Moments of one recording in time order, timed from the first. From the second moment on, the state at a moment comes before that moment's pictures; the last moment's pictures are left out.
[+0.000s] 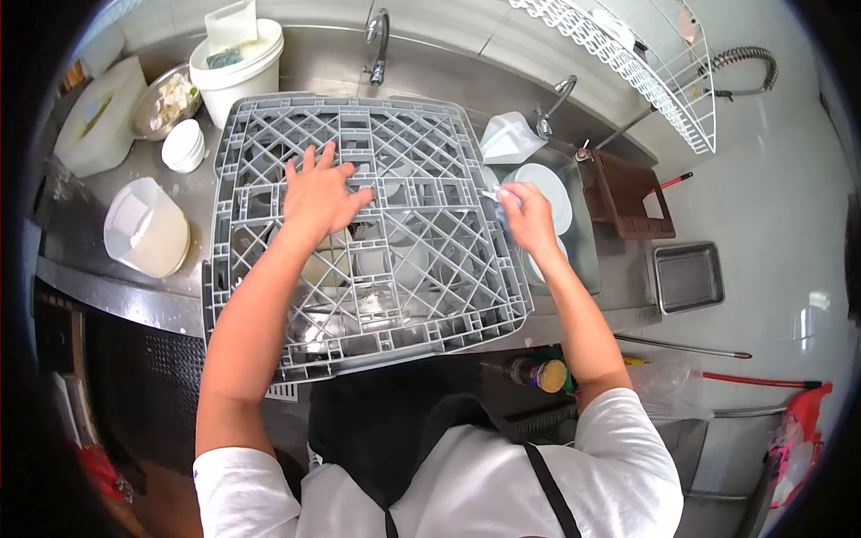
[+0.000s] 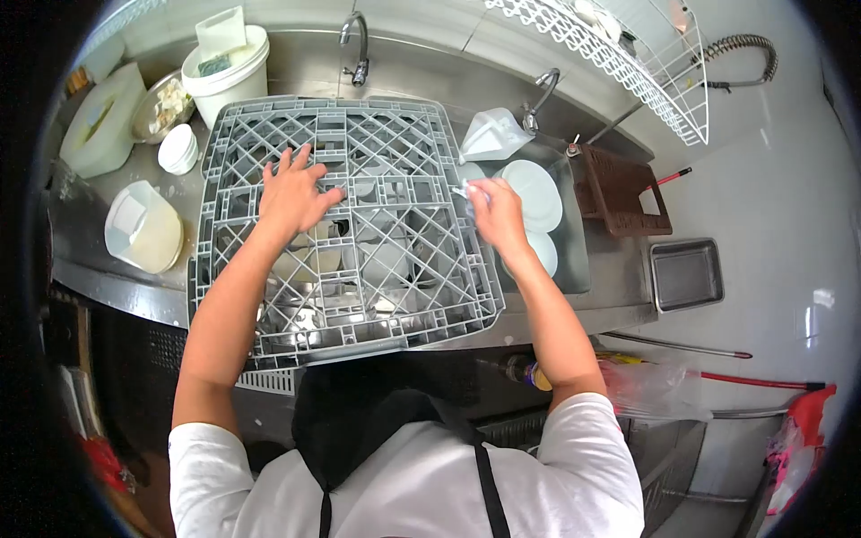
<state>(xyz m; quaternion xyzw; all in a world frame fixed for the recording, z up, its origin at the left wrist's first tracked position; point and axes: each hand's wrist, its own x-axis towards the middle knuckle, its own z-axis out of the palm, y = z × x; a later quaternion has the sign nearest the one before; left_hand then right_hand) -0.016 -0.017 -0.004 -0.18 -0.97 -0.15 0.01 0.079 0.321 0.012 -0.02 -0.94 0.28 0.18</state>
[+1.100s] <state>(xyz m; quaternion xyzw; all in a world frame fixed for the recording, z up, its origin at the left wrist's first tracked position) -0.017 -0.014 -0.001 -0.18 -0.98 -0.13 -0.01 -0.038 0.324 -0.027 -0.10 -0.97 0.20 0.05</state>
